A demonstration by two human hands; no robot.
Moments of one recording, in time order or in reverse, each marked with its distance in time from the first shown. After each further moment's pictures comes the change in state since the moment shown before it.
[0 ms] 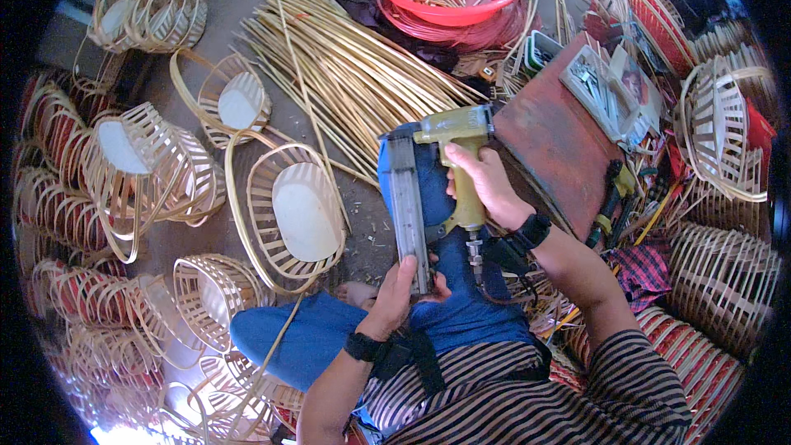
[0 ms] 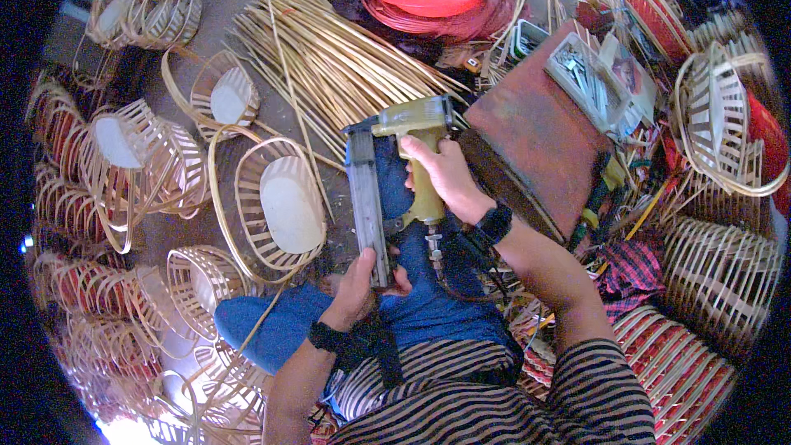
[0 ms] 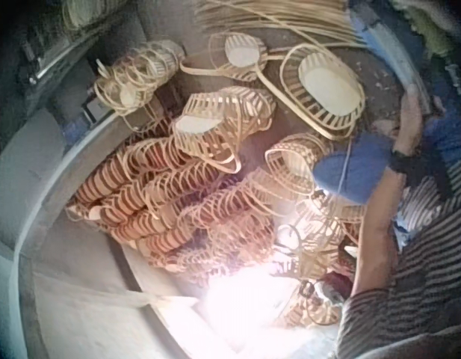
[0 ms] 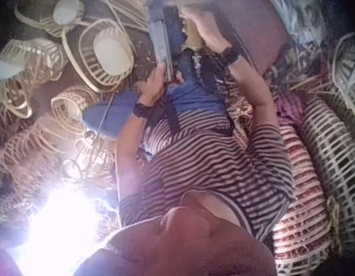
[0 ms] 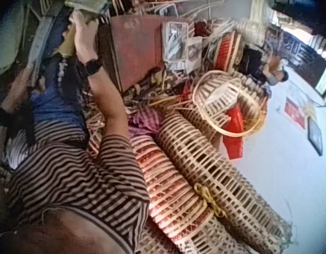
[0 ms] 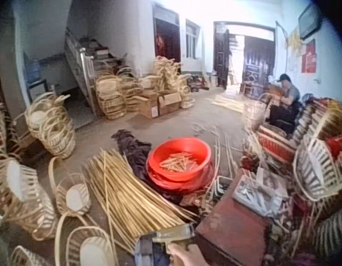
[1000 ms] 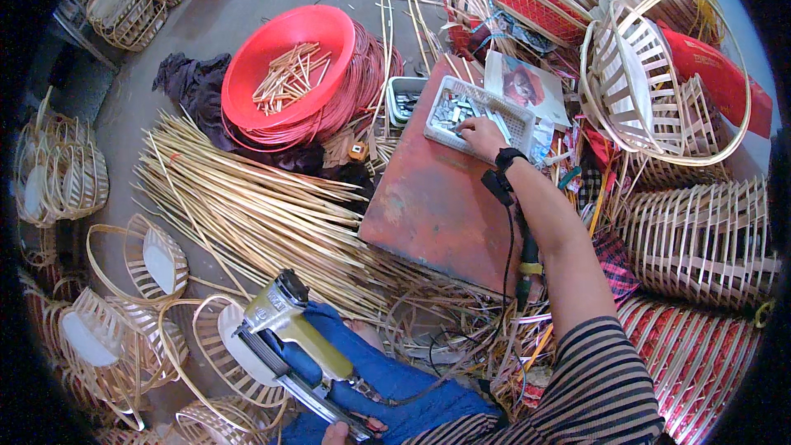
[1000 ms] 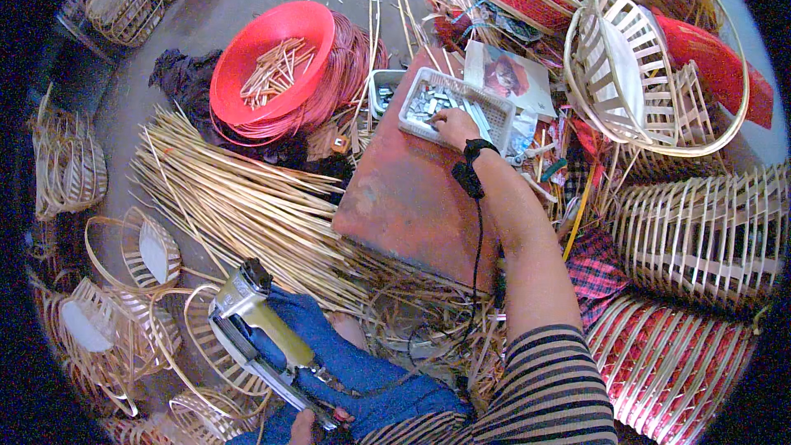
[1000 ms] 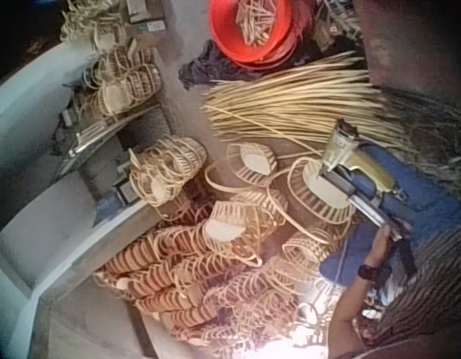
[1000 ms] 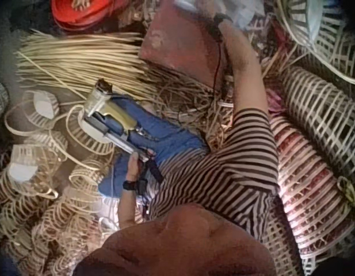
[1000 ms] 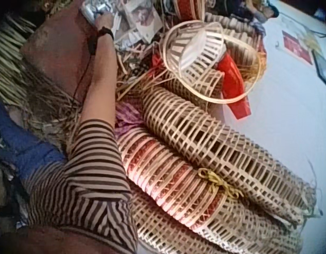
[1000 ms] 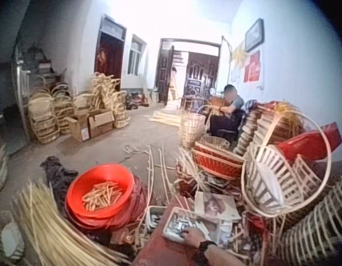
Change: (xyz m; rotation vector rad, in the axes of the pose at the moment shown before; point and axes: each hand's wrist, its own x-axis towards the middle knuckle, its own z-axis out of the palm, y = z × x) left_hand -0.018 0.005 -0.022 0.011 0.144 -0.327; right_hand 0.100 -0.018 -0.268 -1.074 0.588 -0.211
